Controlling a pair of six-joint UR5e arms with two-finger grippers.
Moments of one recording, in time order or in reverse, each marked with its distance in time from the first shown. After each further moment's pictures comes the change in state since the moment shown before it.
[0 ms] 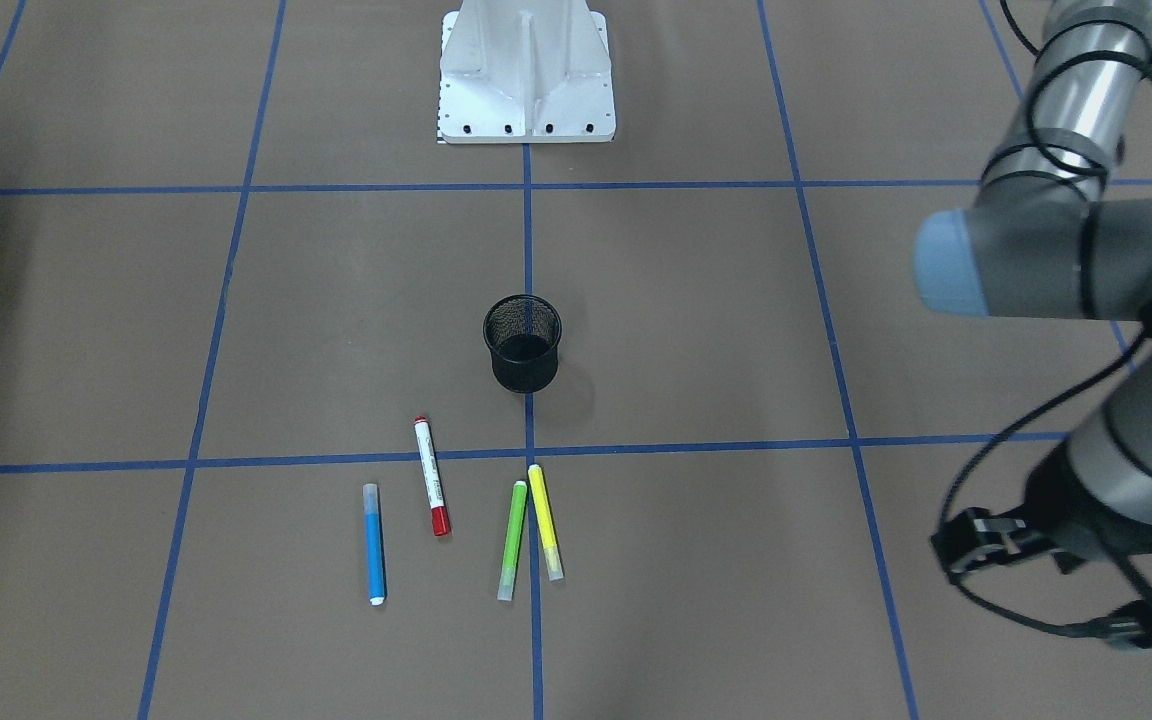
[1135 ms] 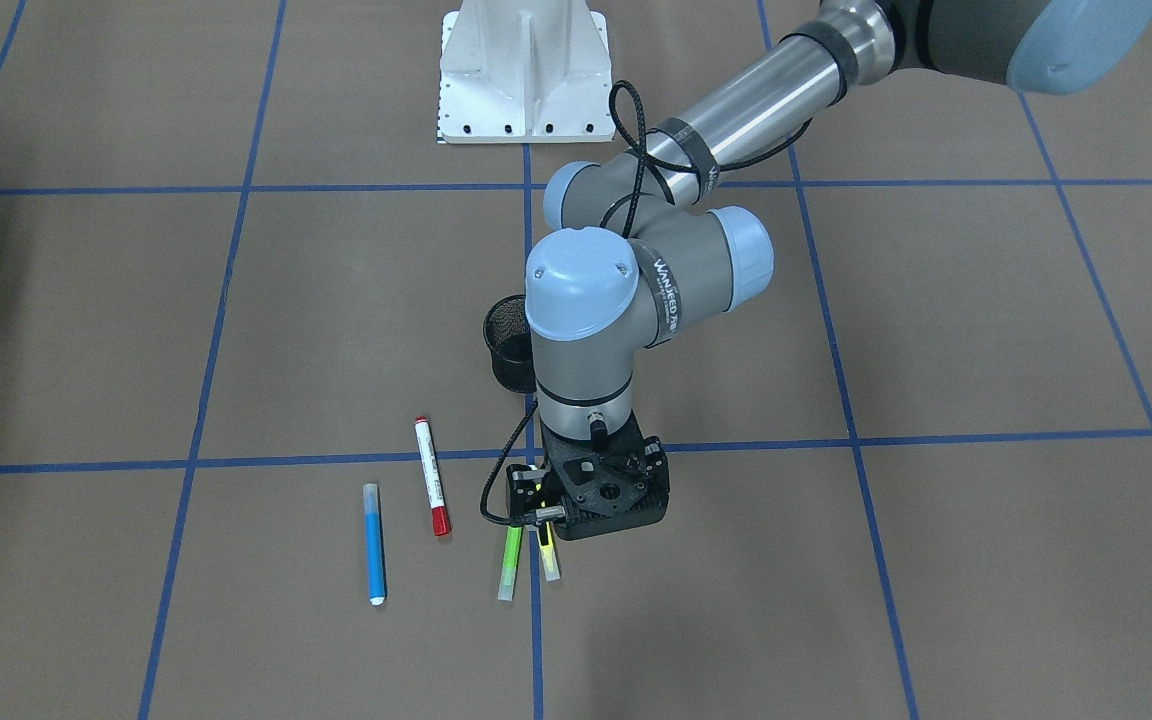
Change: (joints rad) left arm 0.475 -0.309 0.213 -0.223 0.443 -0.623; right arm -0.006 0.026 -0.029 0.016 -0.004 -0.003
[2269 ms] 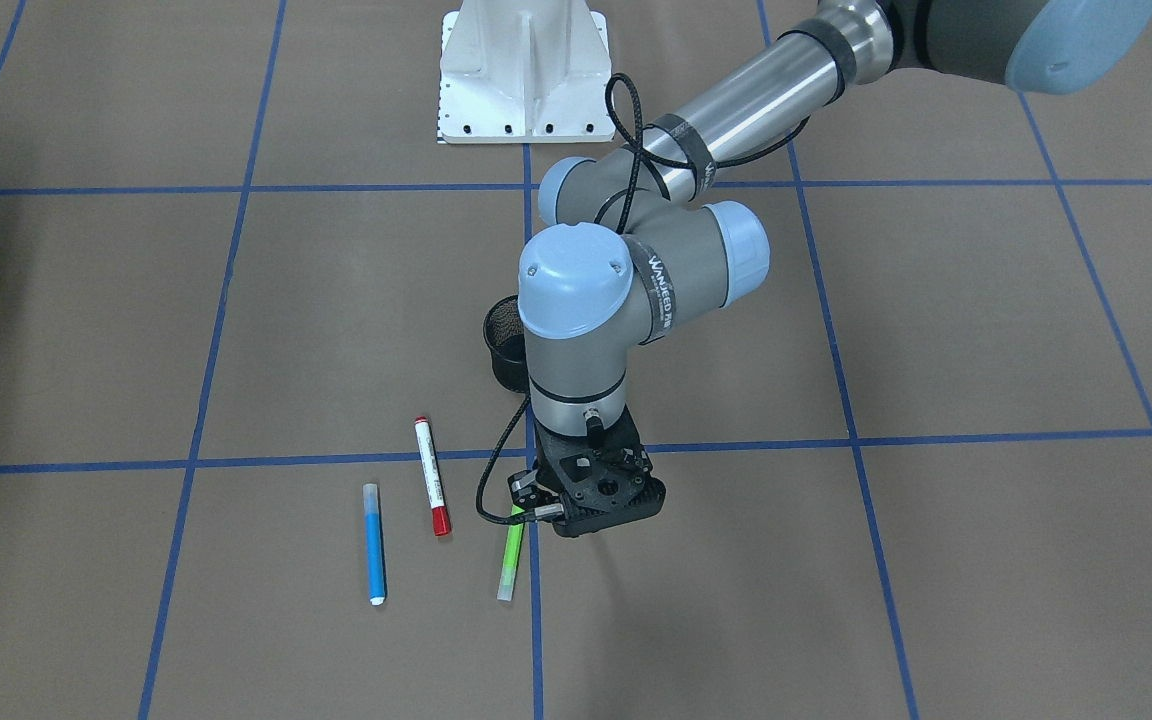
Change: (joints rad) left arm 0.022 -0.006 0.013 0.009 -0.004 -0.073; right arm 0.000 0.003 0.001 -0.003 -0.001 -0.001
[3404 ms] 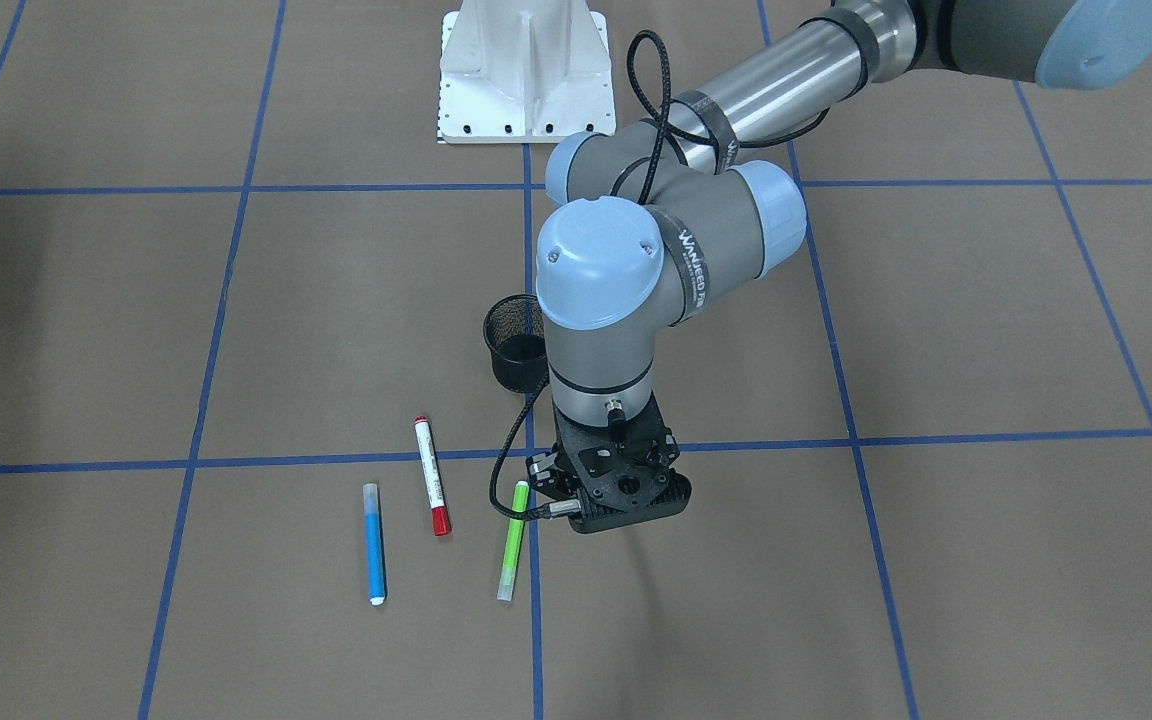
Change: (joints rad) left arm -0.055 -0.001 -0.089 0.153 -0.106 0.098; right arm 0.000 0.022 0.085 0.013 -0.006 0.307
